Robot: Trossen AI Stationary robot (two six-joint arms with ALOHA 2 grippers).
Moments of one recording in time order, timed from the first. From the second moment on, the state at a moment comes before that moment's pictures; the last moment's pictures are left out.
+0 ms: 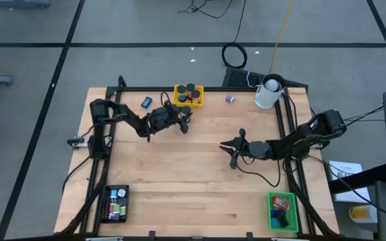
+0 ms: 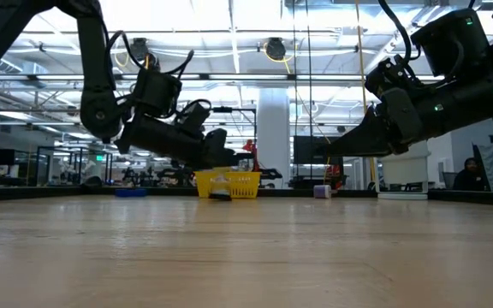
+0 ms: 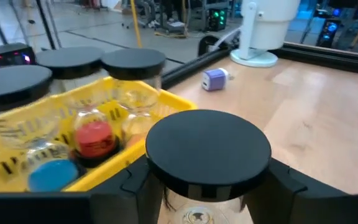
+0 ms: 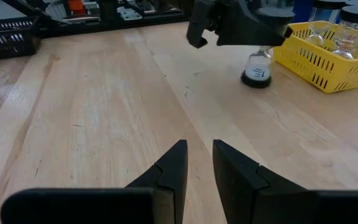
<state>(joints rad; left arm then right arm) 0.37 1.98 0.61 1.18 -0.20 -0.07 0.17 1.55 0.22 1.02 0.44 0.20</state>
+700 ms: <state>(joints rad) 0.37 1.63 0.63 0.61 -0.19 -0.13 0.17 1.55 0.22 1.02 0.44 0.20</state>
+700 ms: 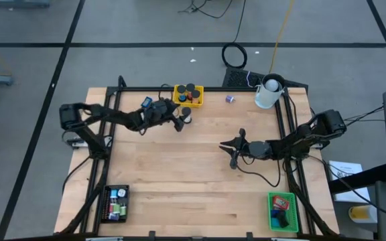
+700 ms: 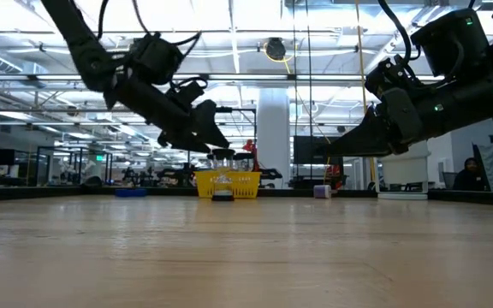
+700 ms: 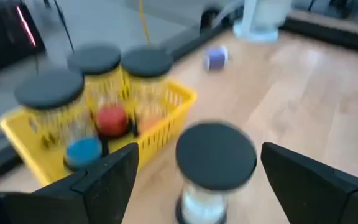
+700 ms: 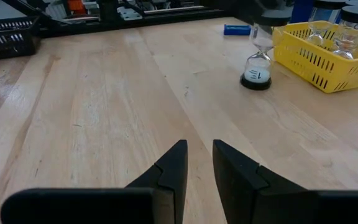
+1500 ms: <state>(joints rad) 0.42 1.64 0.97 -0.05 -0.11 -0.17 0.17 1.55 0.22 1.02 0.44 0.20</state>
